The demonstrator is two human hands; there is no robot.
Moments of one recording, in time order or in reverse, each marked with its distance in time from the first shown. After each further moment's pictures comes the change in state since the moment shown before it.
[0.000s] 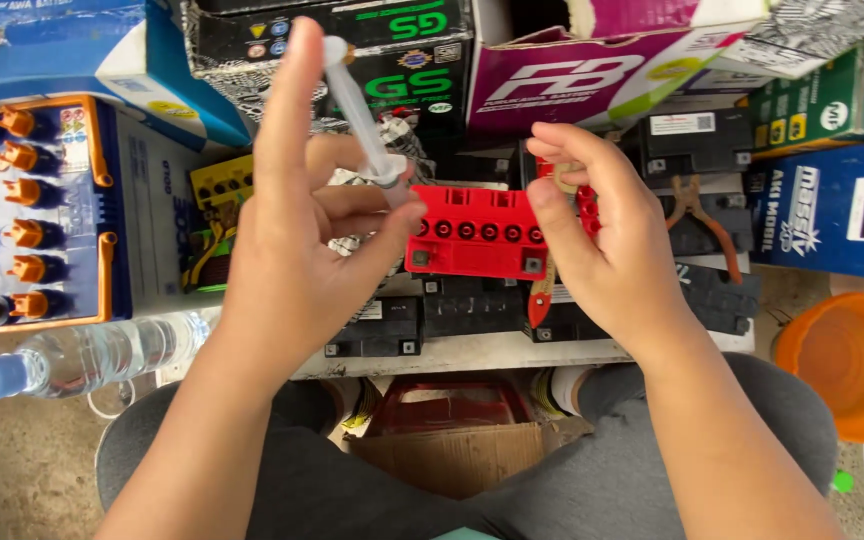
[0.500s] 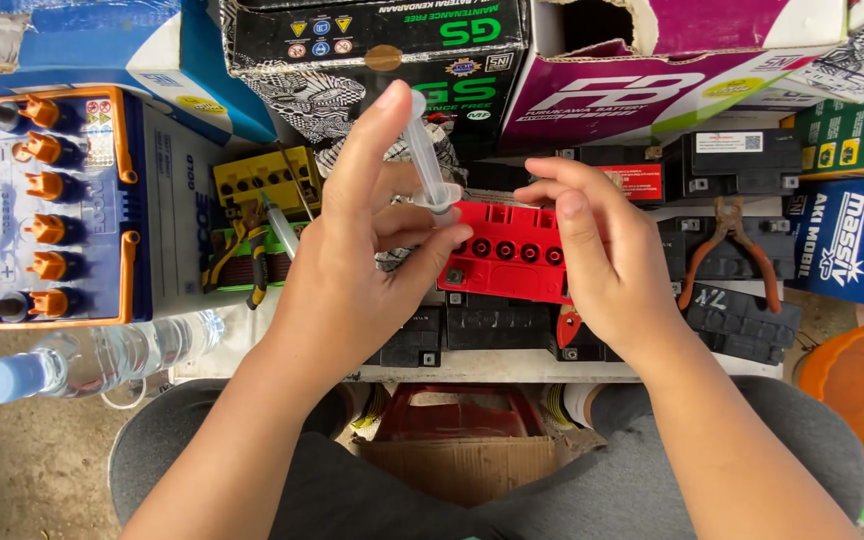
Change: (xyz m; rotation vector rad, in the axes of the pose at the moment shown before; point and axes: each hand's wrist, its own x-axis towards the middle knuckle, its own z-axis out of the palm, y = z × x) left_hand 0.003 -0.021 0.006 0.001 0.025 -0.025; right_hand 0.016 0.008 0.030 0.059 -0.082 0.165
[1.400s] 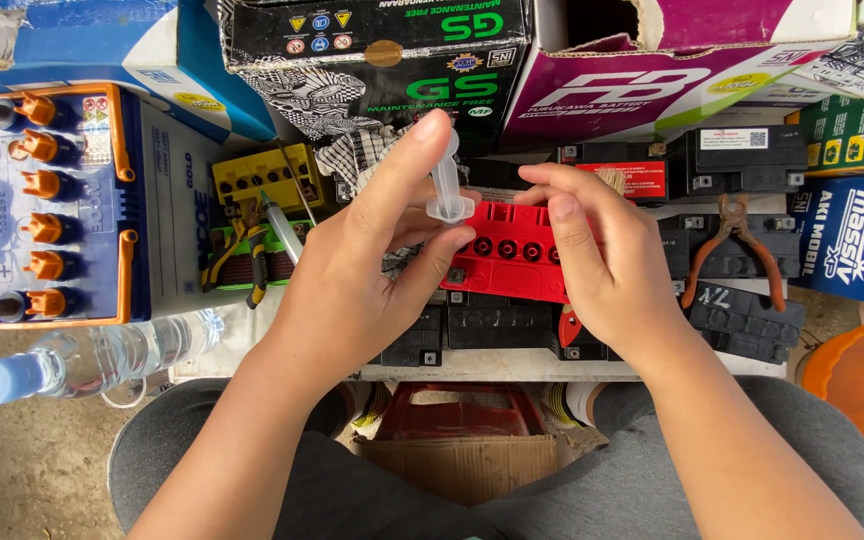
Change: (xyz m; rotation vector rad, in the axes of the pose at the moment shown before) left_hand -0.001 -0.006 0.000 0.084 -0.068 0.115; right_hand 0.000 0.004 0.001 -0.057 -0.016 -0.065
